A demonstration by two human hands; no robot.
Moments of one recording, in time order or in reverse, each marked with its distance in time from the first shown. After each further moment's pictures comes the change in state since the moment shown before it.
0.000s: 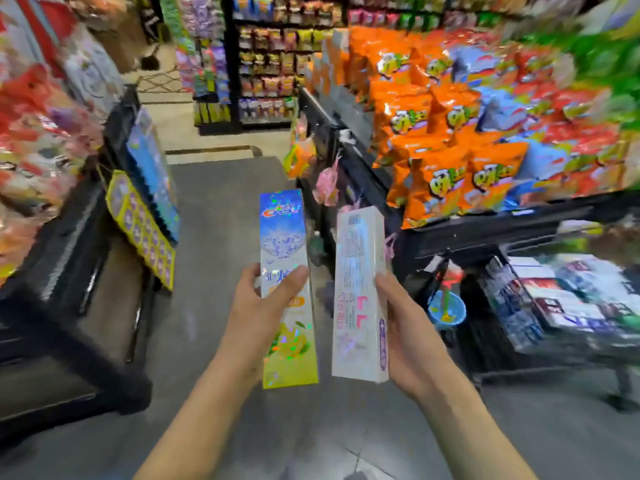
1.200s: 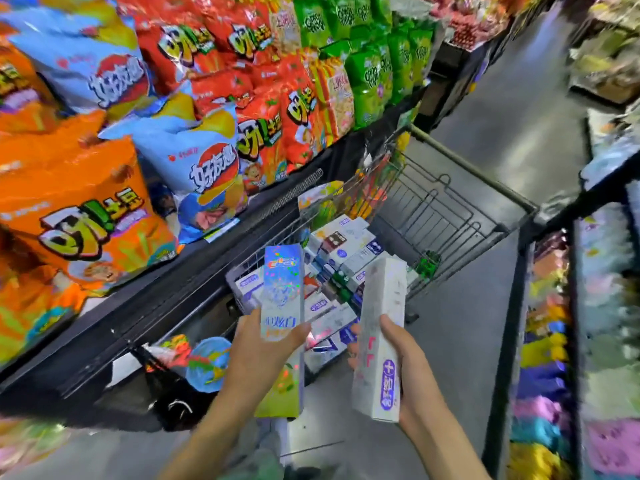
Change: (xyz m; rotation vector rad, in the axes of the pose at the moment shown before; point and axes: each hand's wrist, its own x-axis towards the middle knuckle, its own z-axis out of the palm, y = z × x) left_hand 0.207 -0.275 0.710 0.588 -0.646 -0.041; right_hand 0.004 -0.386 -0.589 0.147 0.883 -0.159
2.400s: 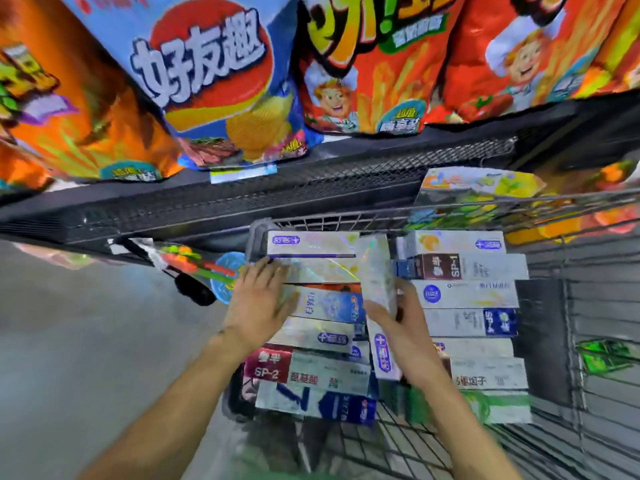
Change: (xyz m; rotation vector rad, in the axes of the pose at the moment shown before) left_hand 0.215 -0.157 0.096 1.066 0.207 -0.224; right_hand 0.420 -0.044 -0.034 -0.894 -0.593 0.131
